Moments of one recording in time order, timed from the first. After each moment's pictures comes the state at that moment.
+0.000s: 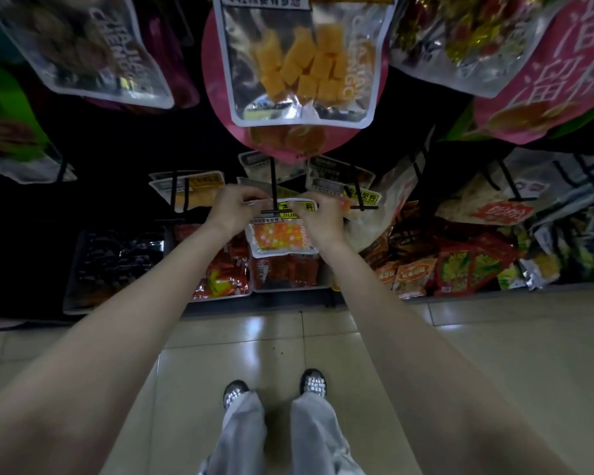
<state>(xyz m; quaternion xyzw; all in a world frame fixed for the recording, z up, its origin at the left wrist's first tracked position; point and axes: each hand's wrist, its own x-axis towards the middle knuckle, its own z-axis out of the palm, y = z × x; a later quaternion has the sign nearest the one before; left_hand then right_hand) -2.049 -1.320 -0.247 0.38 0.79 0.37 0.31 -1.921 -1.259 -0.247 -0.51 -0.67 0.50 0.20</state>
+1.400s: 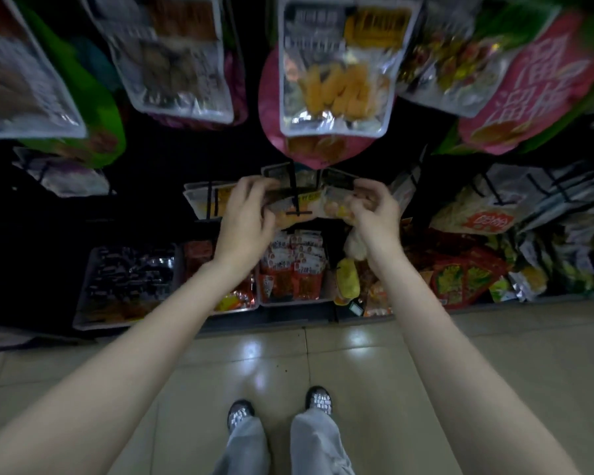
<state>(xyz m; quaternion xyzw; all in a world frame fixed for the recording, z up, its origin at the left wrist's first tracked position) -2.029 -1.399 -0.194 0.53 0.74 0.42 0.05 -1.878 -1.291 -0.179 -0.50 -0.62 0.48 0.36</state>
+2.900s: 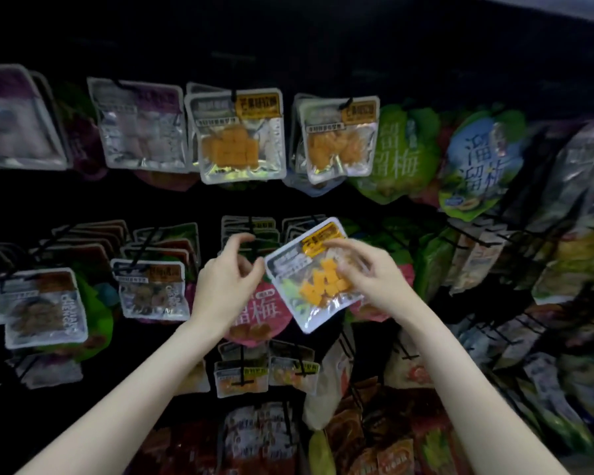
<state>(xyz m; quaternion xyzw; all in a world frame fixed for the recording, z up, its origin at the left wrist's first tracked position) -1.973 -1.356 0.032 0.51 0.70 0.50 -0.02 -1.781 -1.241 0.046 -0.20 -0.84 0.34 0.37</state>
